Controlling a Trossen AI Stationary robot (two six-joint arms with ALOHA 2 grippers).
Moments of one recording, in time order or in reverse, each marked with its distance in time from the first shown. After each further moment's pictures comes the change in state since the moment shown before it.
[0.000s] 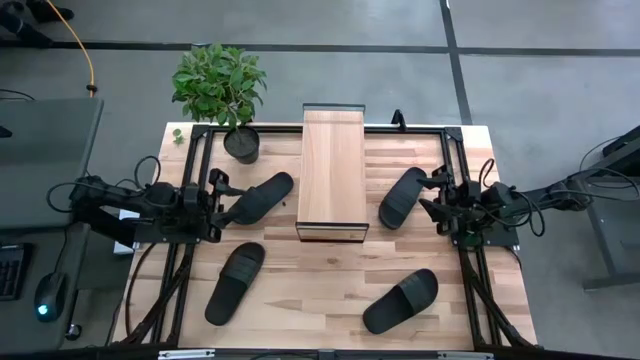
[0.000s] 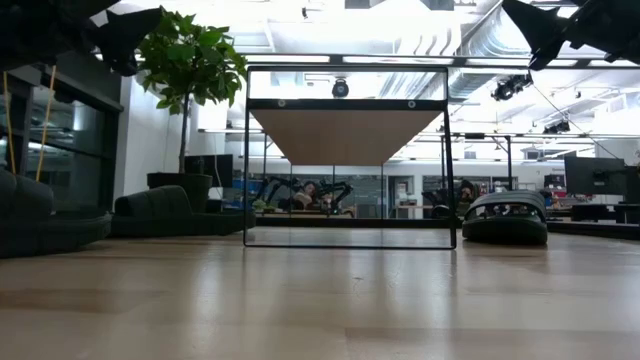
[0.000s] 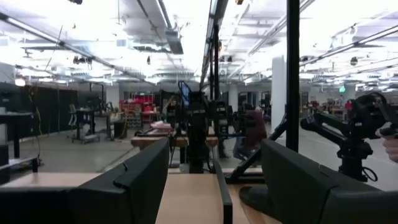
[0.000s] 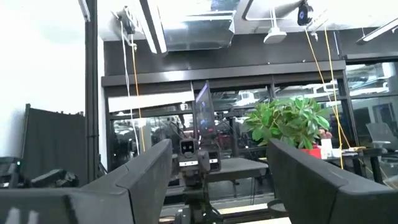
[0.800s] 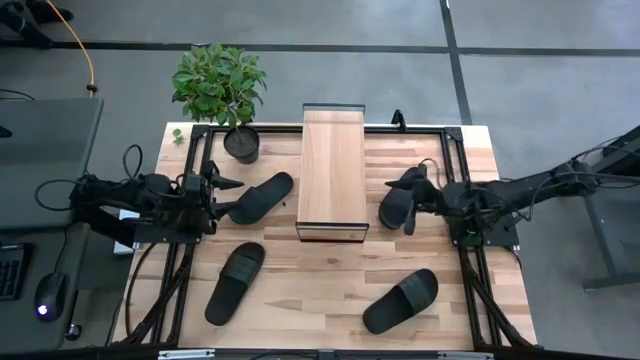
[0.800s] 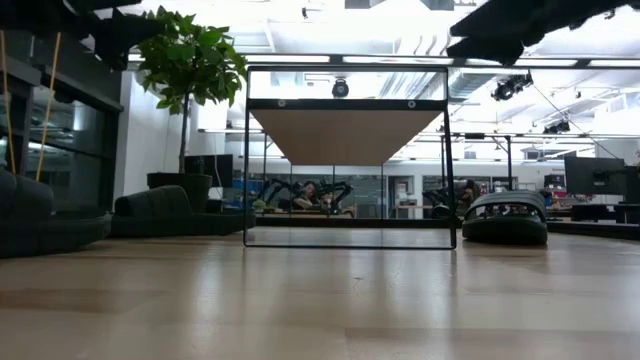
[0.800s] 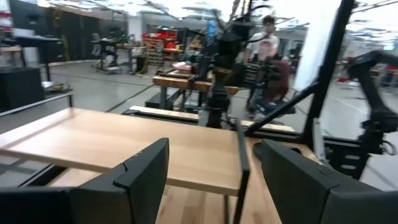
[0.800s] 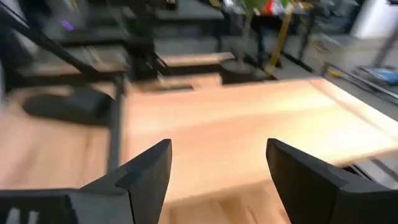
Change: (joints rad) left arm 0.000 0.000 0.273 -0.556 -0.133 -0.147; right arm 0.059 0.501 0.544 -0.860 0.285 0.128
